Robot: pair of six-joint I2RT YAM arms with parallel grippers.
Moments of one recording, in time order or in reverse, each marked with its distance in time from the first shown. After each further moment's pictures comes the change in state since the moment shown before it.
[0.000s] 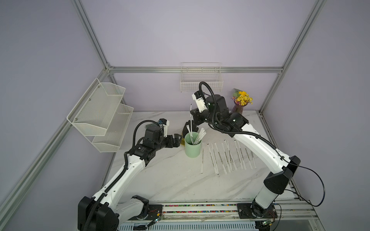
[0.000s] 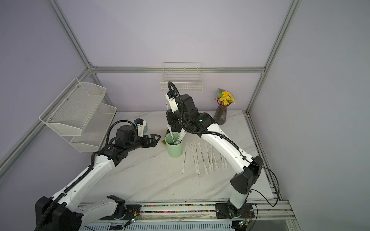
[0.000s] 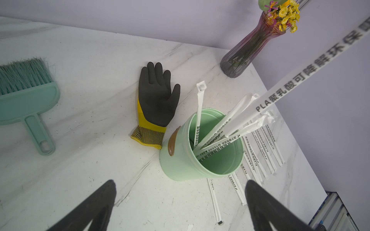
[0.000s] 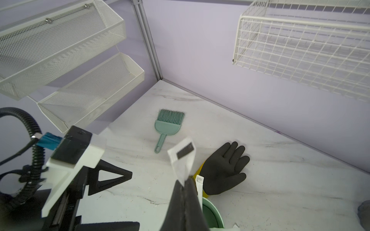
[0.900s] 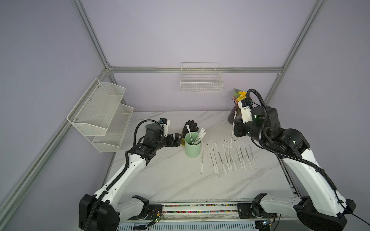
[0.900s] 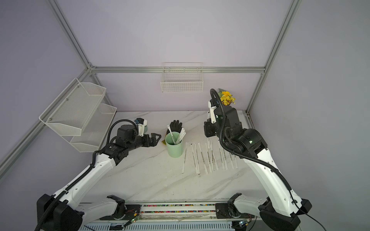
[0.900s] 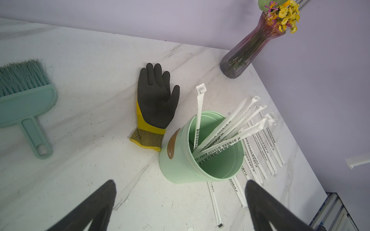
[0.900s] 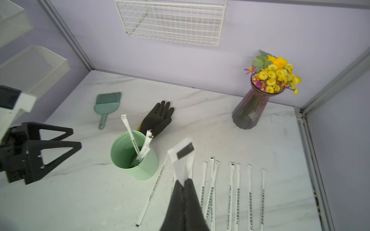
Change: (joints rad) left arm 0.000 0.021 0.008 0.012 0.004 0.005; right arm -0.152 -0.480 -0.220 -0.432 0.293 0.068
